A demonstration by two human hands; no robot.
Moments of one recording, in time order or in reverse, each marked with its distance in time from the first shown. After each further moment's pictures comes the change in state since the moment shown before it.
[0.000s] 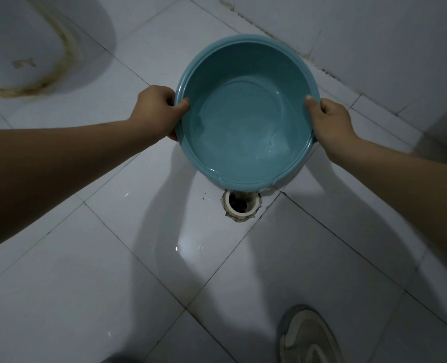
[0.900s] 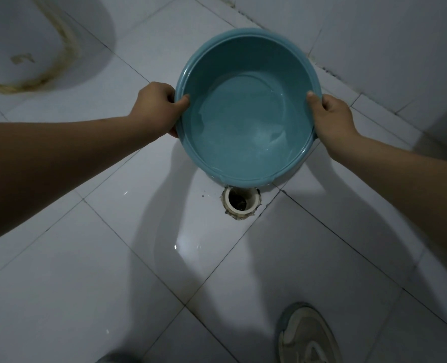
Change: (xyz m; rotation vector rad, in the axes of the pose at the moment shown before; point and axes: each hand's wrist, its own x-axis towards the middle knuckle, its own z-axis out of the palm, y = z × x) left_hand 0.000 -0.001 0.000 0.021 -0.007 -0.002; right_hand -0.002 -0.003 -0.002 -0.006 0.010 -0.023
